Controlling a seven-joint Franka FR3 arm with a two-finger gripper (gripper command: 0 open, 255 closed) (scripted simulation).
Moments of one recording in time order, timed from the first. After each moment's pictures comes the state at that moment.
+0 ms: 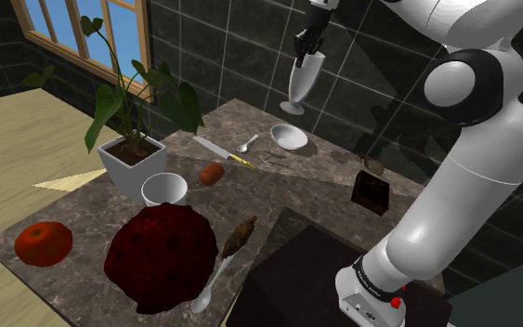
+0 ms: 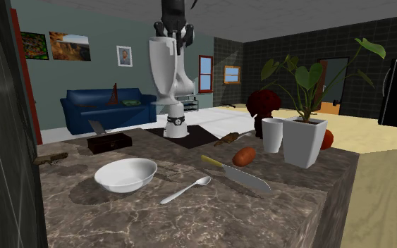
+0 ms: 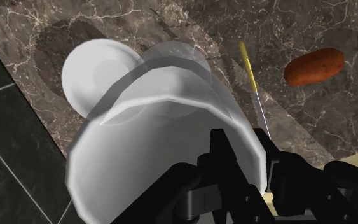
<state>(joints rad) -0.08 0.18 -0.17 -1.29 0.04 1.47 -0.24</state>
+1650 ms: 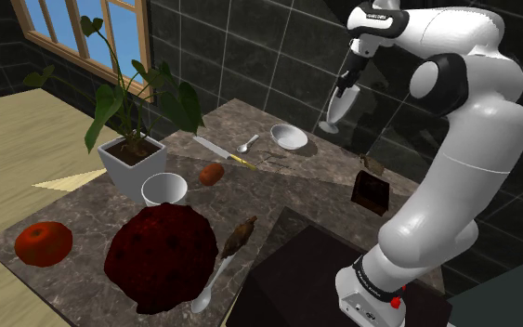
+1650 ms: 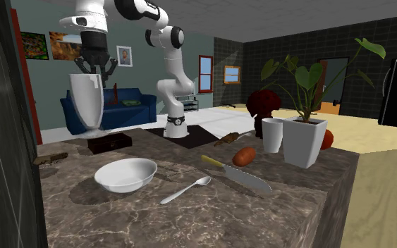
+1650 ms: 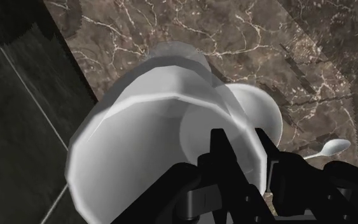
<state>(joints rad) -0.36 0.29 -0.34 -1.45 0.11 1.72 -0.70</state>
